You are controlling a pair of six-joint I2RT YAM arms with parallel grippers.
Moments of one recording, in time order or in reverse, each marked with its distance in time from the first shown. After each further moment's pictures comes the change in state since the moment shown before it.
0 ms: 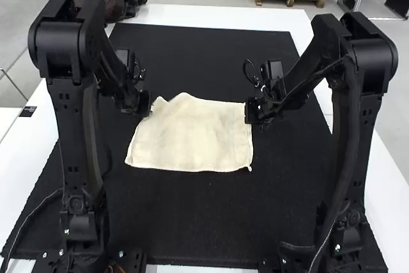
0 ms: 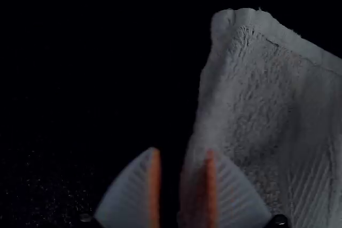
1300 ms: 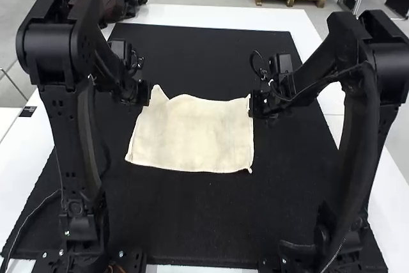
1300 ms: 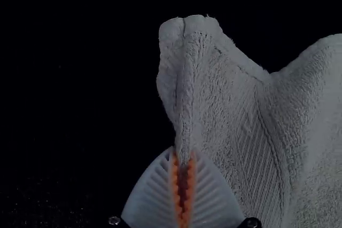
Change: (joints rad) left arm 0.008 -0.106 -0.021 0.009 0.056 -0.011; right arm -0.035 -0.135 -0.055 -0.019 -0.074 0.026
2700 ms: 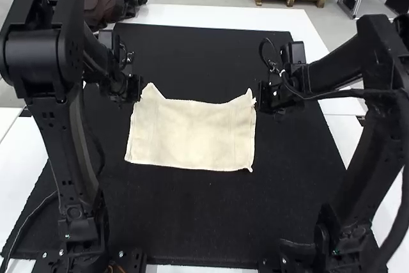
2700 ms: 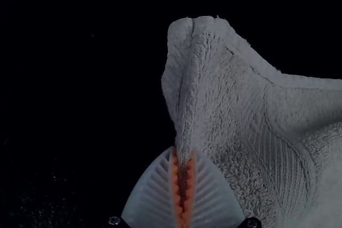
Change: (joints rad) left arm 0.069 -0.124 0.000 -0.190 0.052 0.023; right arm -0.033 -0.224 -0.060 -0.160 -0.104 0.041
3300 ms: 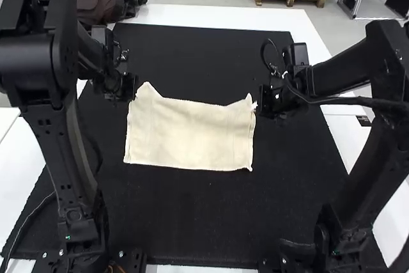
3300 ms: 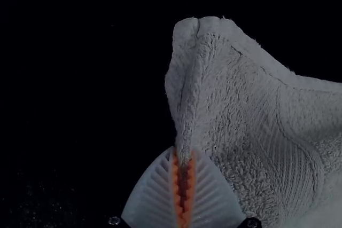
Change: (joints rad) left arm 0.035 -0.065 -0.017 -0.065 0.007 0.041; right arm 0.000 -0.059 -0.042 -0.076 -0.039 0.004
